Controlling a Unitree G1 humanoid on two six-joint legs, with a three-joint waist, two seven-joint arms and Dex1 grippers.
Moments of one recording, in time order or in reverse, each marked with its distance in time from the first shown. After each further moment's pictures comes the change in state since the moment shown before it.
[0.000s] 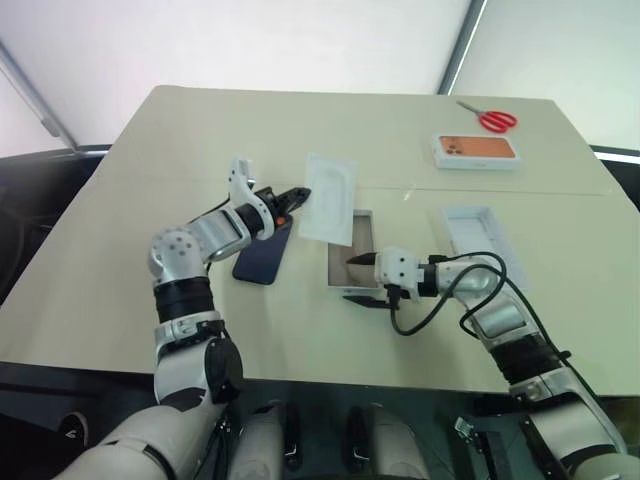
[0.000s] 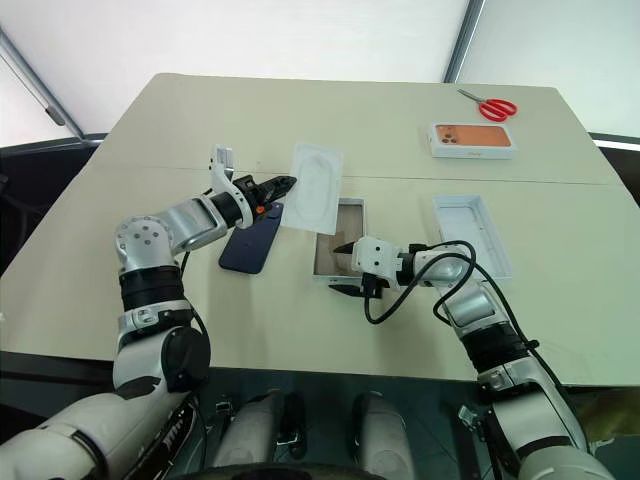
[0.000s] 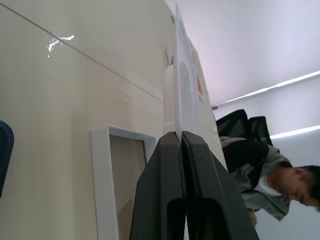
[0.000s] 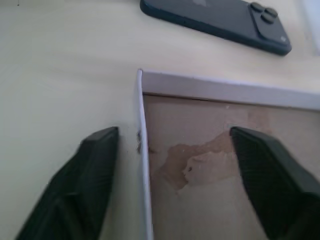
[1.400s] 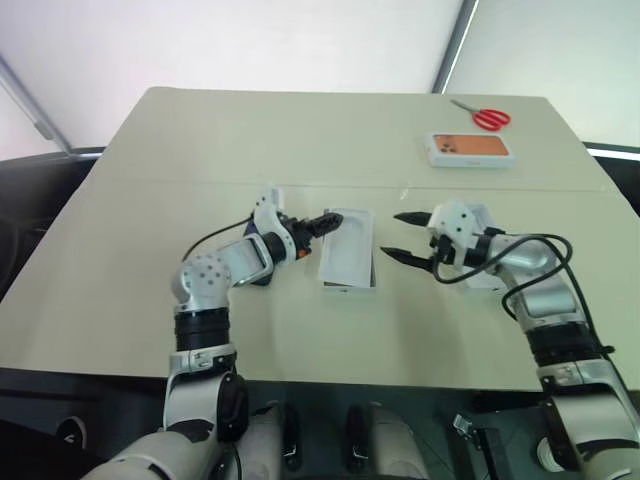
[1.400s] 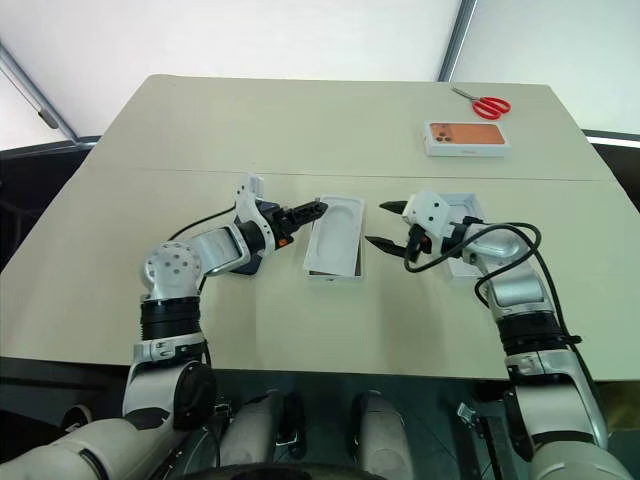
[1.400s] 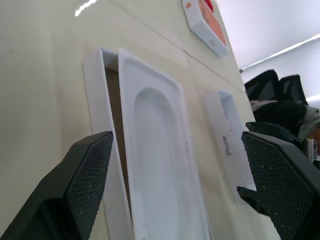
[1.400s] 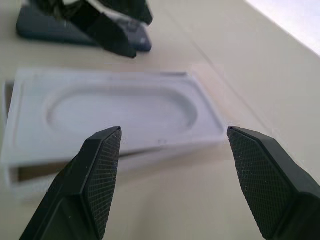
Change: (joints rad) left arm 0.141 0.014 -0.221 -0.196 0.044 -0.049 -0.038; right arm -0.092 -0.030 -0.203 0.062 0.104 0.050 -0.115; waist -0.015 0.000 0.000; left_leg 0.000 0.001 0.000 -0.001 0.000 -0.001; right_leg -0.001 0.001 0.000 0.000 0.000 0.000
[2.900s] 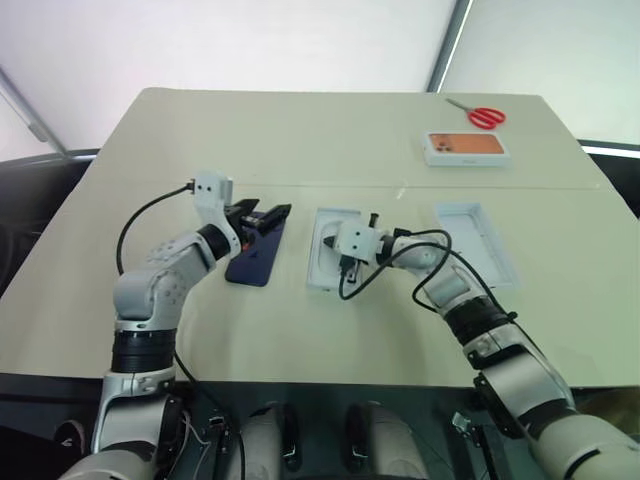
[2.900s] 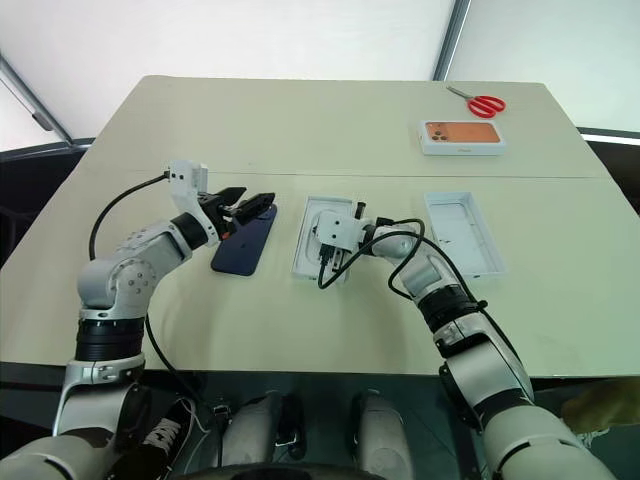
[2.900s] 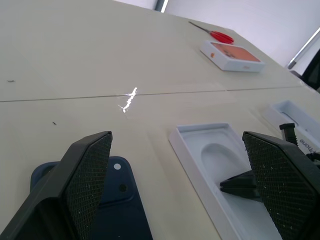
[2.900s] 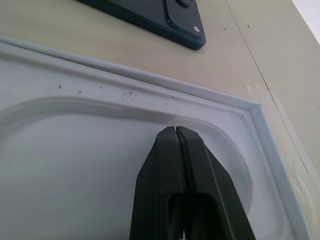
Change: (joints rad) left arm 0.150 0.276 -0.152 -0.104 0.265 -0.386 -0.305; right arm -0.189 0.219 0.304 0.334 -0.458 -0.228 -0.307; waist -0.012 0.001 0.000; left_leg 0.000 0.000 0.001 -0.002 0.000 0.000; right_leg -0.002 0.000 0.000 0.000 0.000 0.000
